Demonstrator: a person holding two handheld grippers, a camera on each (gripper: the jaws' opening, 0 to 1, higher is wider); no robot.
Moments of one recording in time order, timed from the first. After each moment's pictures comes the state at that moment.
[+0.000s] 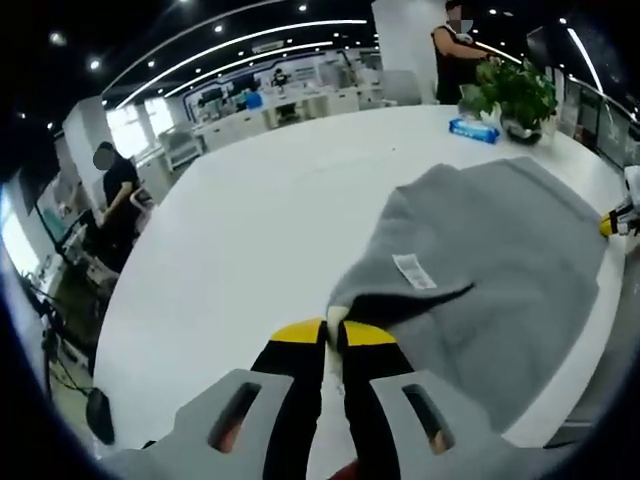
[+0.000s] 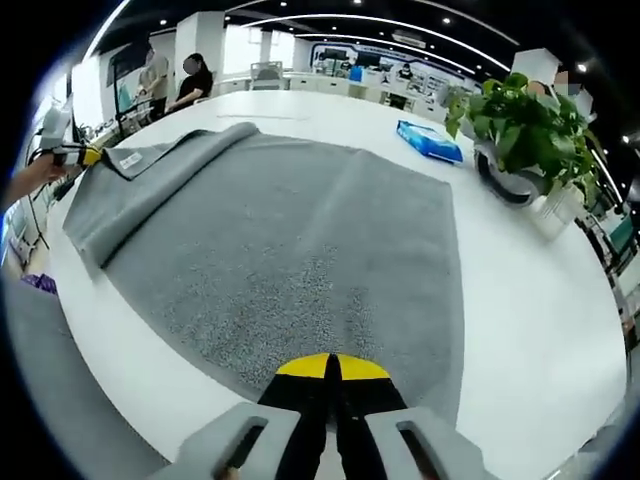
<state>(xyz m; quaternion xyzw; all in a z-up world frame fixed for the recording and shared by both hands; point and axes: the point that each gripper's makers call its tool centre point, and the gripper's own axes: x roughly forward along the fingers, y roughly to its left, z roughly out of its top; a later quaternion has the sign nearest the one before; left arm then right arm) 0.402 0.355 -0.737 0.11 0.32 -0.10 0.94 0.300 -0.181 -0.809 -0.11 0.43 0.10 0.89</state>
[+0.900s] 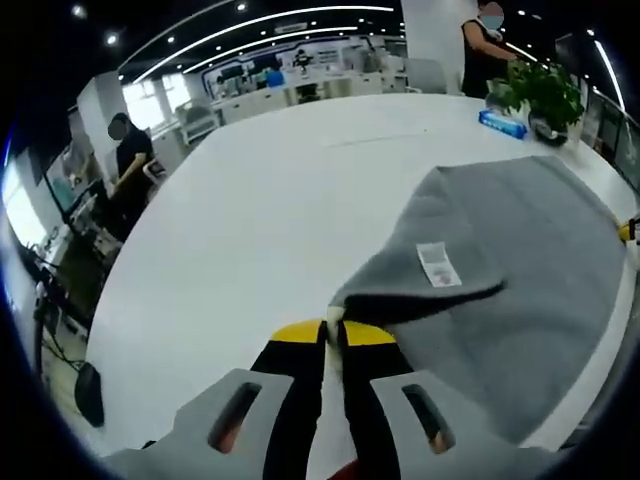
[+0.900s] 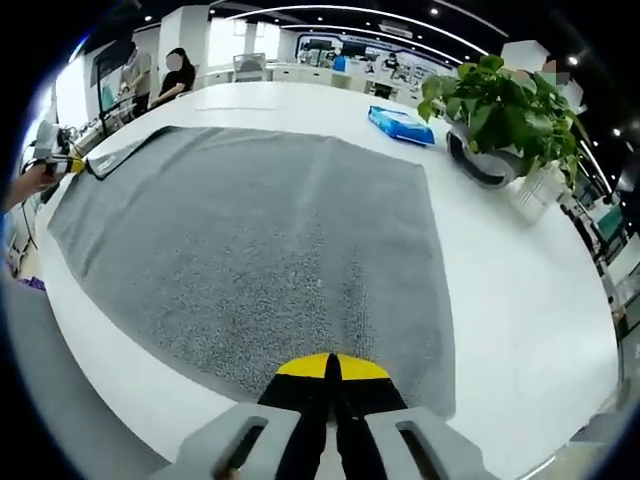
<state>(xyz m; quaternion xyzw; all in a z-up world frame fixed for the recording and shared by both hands) 0.406 0.380 -0.764 0.08 0.35 -0.06 0.93 0.293 -0.229 -0.810 -0.12 0.45 0.07 0.88</state>
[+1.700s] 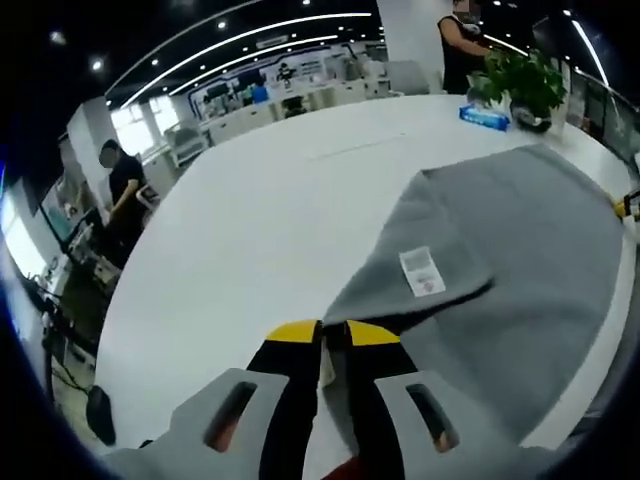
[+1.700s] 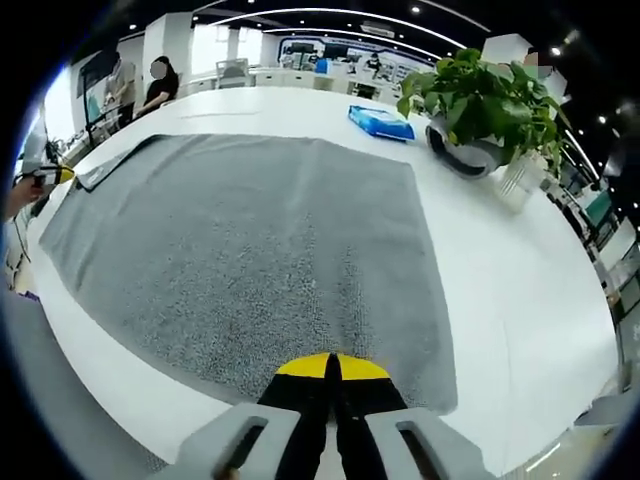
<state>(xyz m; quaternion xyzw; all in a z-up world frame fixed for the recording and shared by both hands) 0.400 0.350 -0.756 0.14 0.33 -0.10 0.93 0.290 -0.238 -0.809 -0.10 0.44 0.04 0.89</state>
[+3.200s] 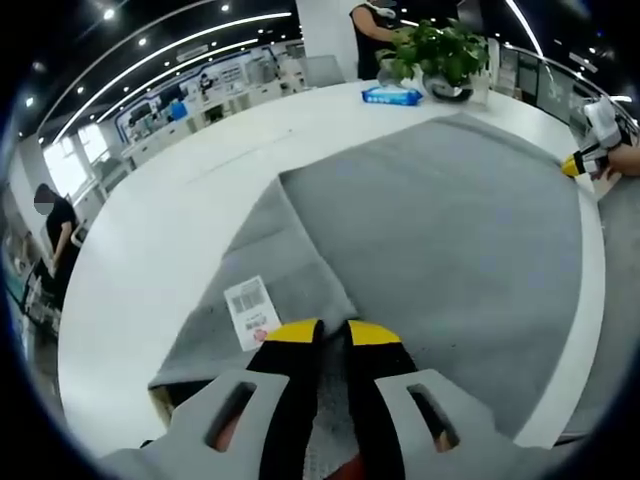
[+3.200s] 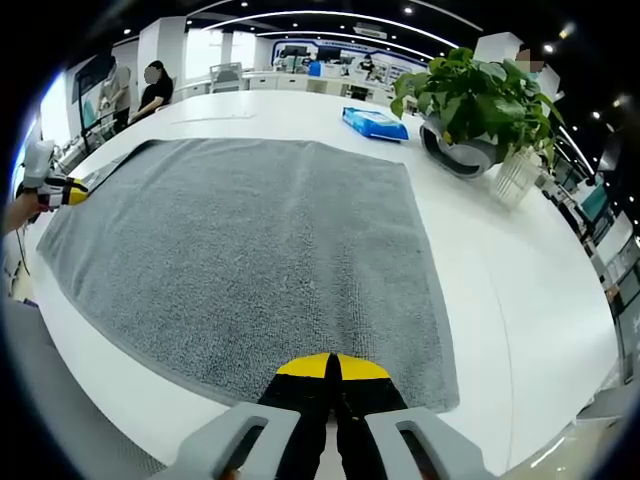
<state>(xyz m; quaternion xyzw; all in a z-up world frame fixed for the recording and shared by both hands) 0.407 0.241 -0.791 0.16 0.33 -0.24 0.90 0.290 -0.238 -0.809 -0.09 0.43 0.03 0.90</state>
